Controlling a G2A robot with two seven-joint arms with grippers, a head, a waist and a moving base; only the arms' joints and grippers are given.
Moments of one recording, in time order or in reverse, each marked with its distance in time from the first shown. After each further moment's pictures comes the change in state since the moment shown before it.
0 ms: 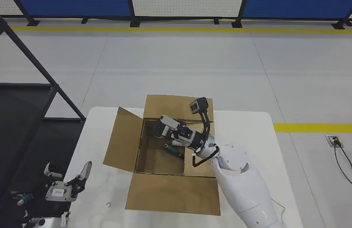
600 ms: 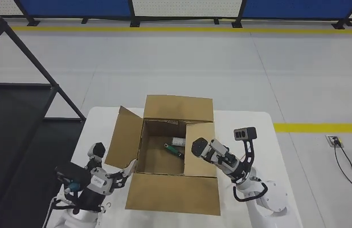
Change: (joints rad) left arm -0.151 0.000 0.262 -0.182 0.228 -0.049 -0.221; right arm -0.441 0.077 0.247 -0.381 0.022 0.001 0.002
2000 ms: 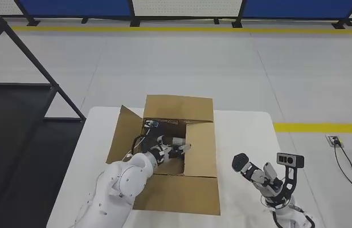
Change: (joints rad) left arm -0.698 -0.104 0.417 0.574 -0.539 0.279 -0.738; right arm -0.195 0.071 0.219 -0.025 0.244 -0.169 0.119
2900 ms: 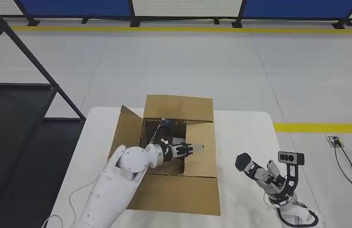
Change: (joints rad) left arm -0.200 -0.049 0.074 0.405 -0.518 -0.190 -0.090; right arm 0.044 0.041 0.002 0.088 0.063 0.012 0.065
